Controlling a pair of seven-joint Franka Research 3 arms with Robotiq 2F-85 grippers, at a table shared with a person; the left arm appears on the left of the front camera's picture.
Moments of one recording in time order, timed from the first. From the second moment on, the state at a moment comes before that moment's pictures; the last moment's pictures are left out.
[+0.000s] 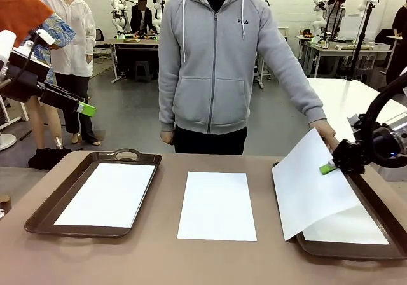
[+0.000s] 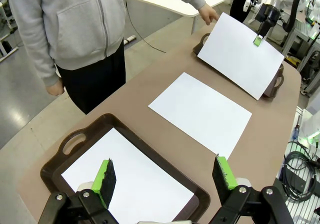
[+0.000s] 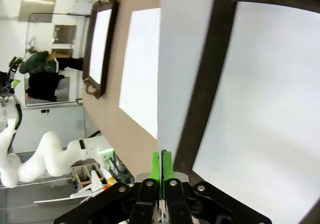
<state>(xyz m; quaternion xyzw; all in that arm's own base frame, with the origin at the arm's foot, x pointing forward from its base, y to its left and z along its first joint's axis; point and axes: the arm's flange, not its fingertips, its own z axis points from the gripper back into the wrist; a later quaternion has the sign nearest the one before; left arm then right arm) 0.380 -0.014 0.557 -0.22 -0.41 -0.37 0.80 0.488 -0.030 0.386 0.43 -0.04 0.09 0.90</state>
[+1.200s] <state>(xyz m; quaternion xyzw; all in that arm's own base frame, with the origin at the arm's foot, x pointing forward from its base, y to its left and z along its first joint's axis) 0.380 -0.014 0.557 -0.22 -0.41 -0.37 0.80 0.507 -0.065 0.380 0.28 -0.01 0.09 0.96</state>
